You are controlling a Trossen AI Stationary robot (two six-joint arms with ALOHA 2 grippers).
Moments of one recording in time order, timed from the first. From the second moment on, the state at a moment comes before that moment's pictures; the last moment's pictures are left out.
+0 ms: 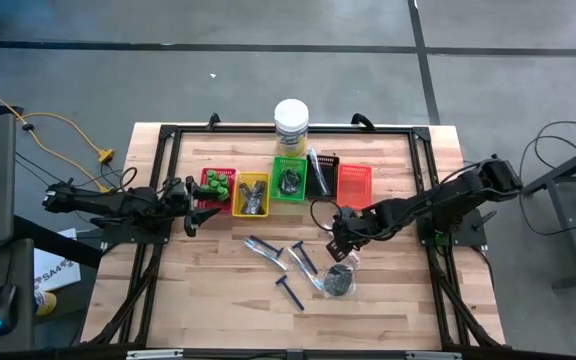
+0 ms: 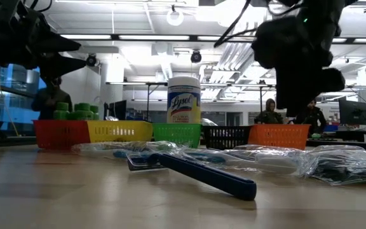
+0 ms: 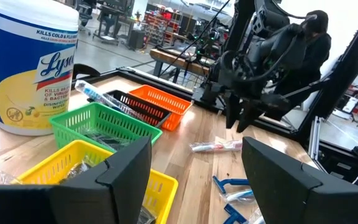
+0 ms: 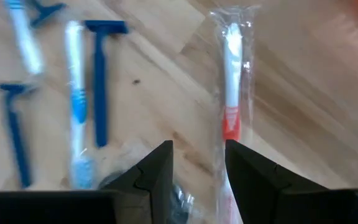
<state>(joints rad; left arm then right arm) -0.17 0.04 0.01 0.05 -0.36 -0.32 0.24 1.53 0.93 -0.59 0.07 1.16</state>
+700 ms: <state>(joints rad) -0.17 0.04 0.01 0.05 -0.35 -0.32 0.21 1.76 1.09 -0.81 0.12 1.10</state>
